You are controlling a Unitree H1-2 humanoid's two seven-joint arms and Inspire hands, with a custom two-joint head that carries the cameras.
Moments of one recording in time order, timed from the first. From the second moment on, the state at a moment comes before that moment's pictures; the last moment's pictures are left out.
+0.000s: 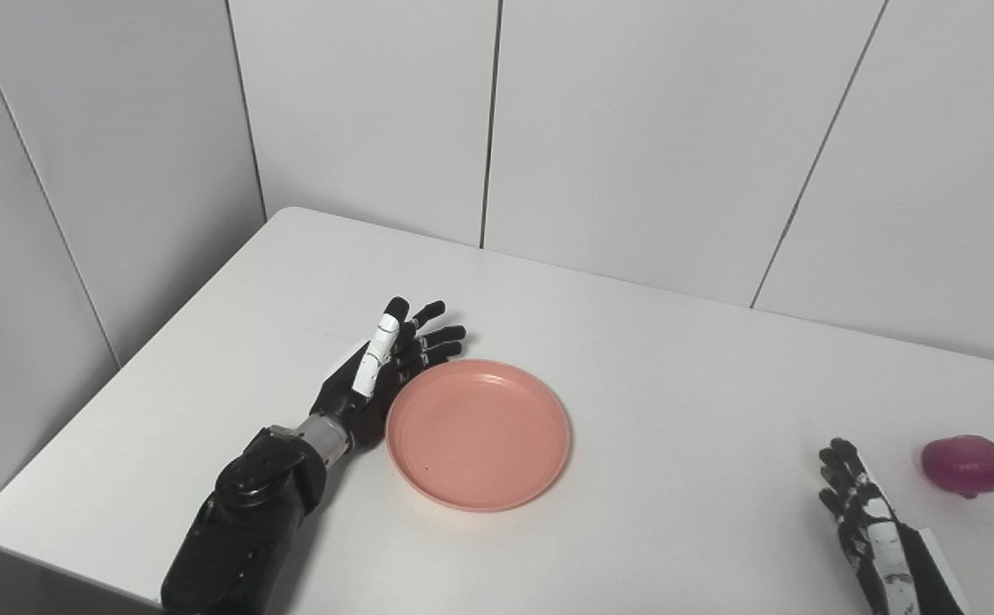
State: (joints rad) left arm -0.21 0.22 0.07 0.12 -0.34 0.24 -0.28; right arm -0.01 -0.24 -0.05 -0.01 0.15 -0.02 0.27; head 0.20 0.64
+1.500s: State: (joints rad) left arm -0.18 0.07 -0.10 0.00 -0.26 0.36 -0.26; right arm 0.02 -0.16 0.02 -0.11 0.08 0.06 0.18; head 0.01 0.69
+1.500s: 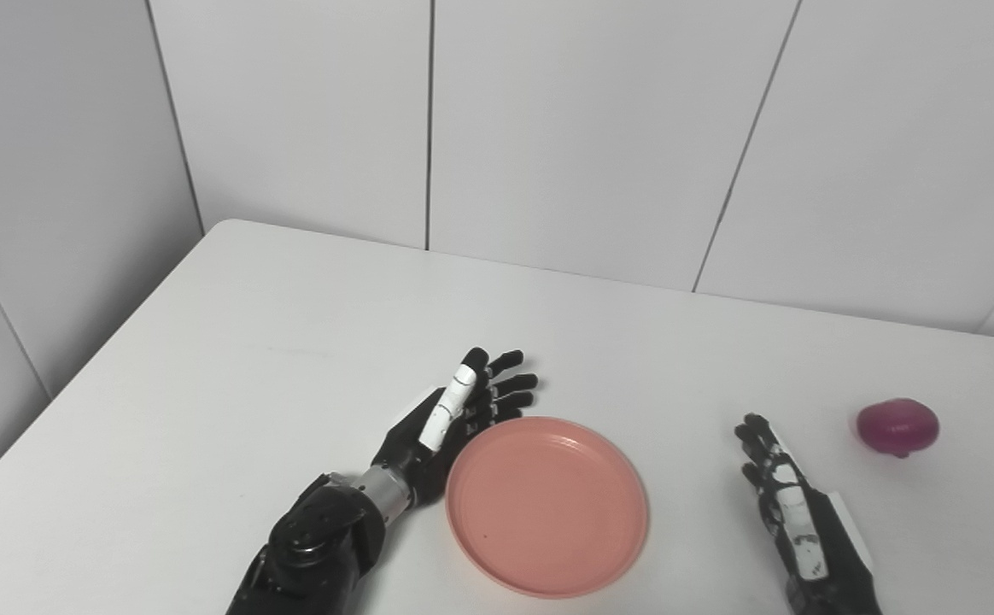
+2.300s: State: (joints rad) left arm -0.17 0.21 -0.06 0.18 -0.21 -0.02 -0.41; right arm 0.01 -0.07 0.08 -0.15 -0.02 0.13 0.13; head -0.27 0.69
